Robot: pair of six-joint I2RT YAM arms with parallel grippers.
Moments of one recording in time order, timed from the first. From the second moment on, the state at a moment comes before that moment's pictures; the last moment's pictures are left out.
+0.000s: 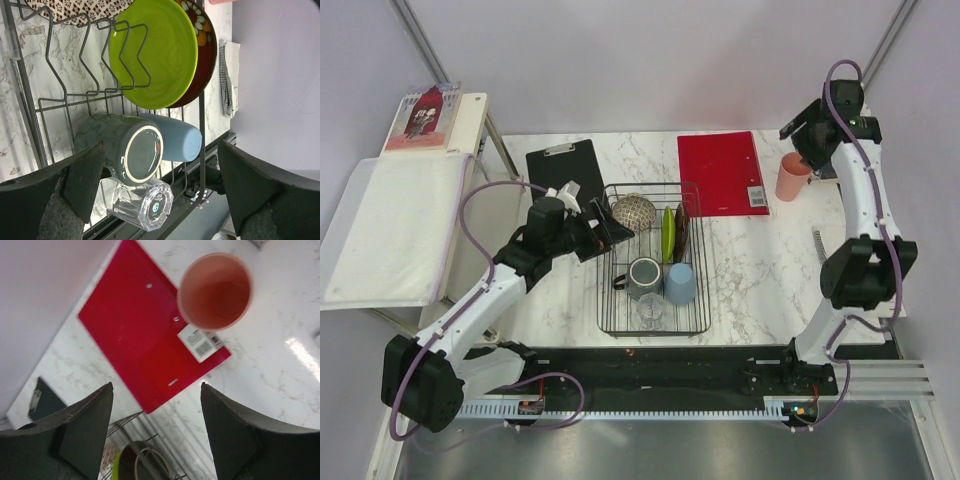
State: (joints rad) left arm -0.43 1.10 0.79 -0.20 0.35 -0.87; right arm -0.10 1.86 1.95 -0.93 0.08 0.79
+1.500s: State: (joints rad) left arm -1.04 1.61 1.21 -0.38 -0.10 -0.40; right arm 0.32 0.69 0.68 -0.24 -0.07 0.59
